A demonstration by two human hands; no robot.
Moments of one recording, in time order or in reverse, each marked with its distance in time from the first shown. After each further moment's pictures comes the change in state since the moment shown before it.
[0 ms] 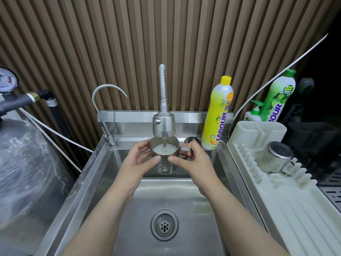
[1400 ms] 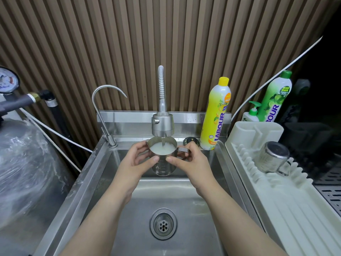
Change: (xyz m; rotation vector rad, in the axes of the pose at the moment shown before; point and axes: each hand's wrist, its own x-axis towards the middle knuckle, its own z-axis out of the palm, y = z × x) left_hand -0.005 0.002 -0.001 0.015 0.005 -0.001; right_hand -0.004 0.003 0.003 0.005 0.017 0.022
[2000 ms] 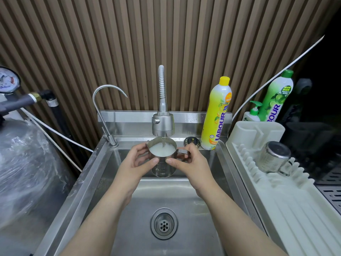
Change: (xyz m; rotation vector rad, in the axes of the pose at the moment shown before) left_hand -0.003 -0.003 -0.002 0.022 0.020 -0.018; right_hand -0.001 0.004 0.002 0.026 -0.008 0.039
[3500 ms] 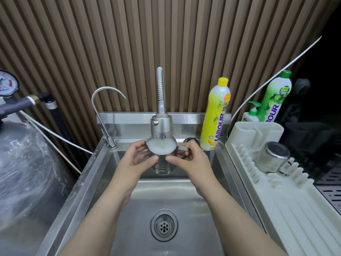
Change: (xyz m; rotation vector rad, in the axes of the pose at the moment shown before) left_hand 0.004 0.010 0.002 -0.038 -0.010 0.048; right_hand 0.000 -0.015 -0.001 0.027 0.009 -0.059
